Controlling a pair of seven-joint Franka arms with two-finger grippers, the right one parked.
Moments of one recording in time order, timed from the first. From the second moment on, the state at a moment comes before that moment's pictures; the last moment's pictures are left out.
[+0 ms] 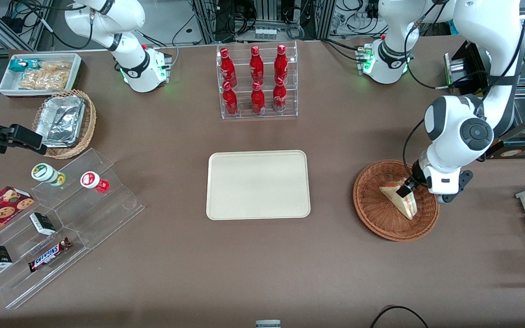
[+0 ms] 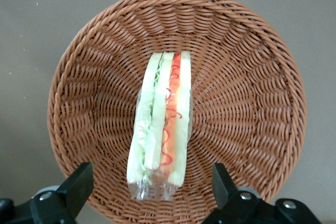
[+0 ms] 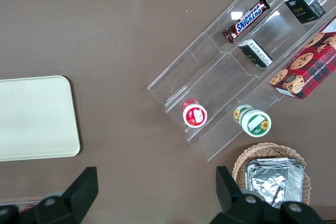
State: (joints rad) arm -0.11 0.22 0.00 -2.14 -0.01 2.38 -0.87
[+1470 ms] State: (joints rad) arm -0.18 0.26 0.00 -1.99 -0.01 2.14 -0.73
